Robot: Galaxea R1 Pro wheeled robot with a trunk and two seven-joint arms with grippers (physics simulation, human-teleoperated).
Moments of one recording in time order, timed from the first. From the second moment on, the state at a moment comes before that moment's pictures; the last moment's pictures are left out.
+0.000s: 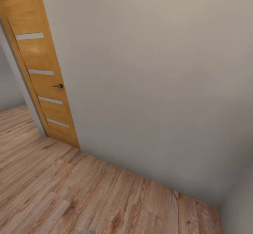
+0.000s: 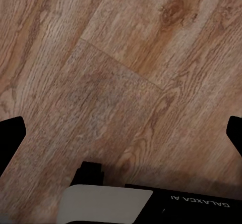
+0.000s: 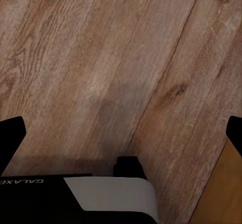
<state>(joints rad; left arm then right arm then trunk) -0.45 -0.07 0.01 -0.01 0.13 -0.01 0.12 -0.42 0.11 0.49 0.02 -0.44 -0.04 -0.20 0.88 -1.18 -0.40</state>
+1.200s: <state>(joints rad) -0.45 -0.07 0.01 -0.01 0.13 -0.01 0.12 -0.42 0.11 0.49 0.02 -0.44 -0.04 -0.20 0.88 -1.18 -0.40</state>
